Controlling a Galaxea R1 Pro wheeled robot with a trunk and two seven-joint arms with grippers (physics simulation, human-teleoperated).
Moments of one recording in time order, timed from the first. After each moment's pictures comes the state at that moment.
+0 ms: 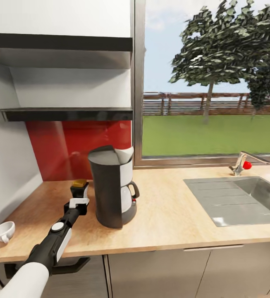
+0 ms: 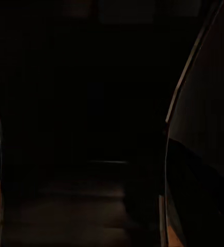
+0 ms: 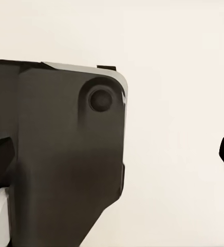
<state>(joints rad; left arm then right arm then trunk) -0.60 0.06 0.09 -0.73 -0.05 -0.06 -0.08 0.04 0.00 0.15 -0.15 -0.07 -0.12 -0.10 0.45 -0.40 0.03</state>
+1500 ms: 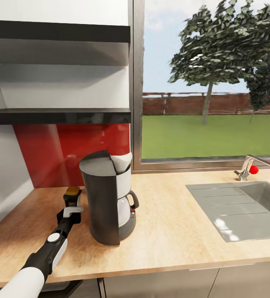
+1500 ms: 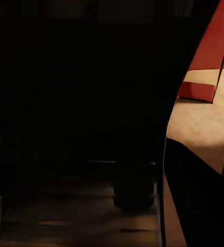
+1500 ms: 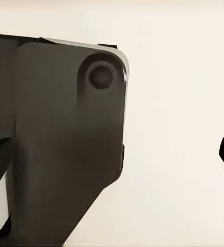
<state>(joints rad) -0.60 0.09 0.10 -0.57 -0.05 -0.22 0.00 0.04 0.00 0.15 -0.09 -0.07 -0.11 -0.09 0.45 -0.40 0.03</state>
